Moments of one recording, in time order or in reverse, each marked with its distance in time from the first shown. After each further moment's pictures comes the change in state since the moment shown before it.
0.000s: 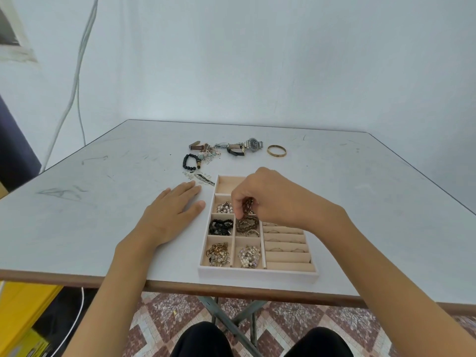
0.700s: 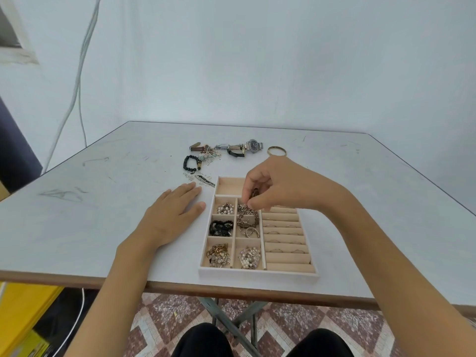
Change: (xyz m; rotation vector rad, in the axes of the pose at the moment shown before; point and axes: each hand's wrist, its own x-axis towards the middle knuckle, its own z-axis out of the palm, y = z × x) left_hand -0.004 0.007 -0.004 0.003 -0.005 -0.006; right_hand -0.007 0.010 -0.021 0.482 -0.015 0.166
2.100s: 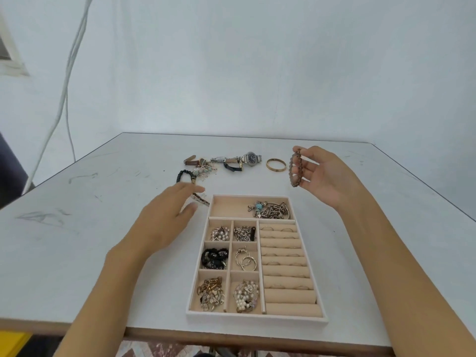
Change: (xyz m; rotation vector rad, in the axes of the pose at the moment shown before) left_hand 0.029 0.009 -0.018 -0.095 0.173 0.126; right_hand 0.042 0.096 -0.048 1.285 0.514 0.184
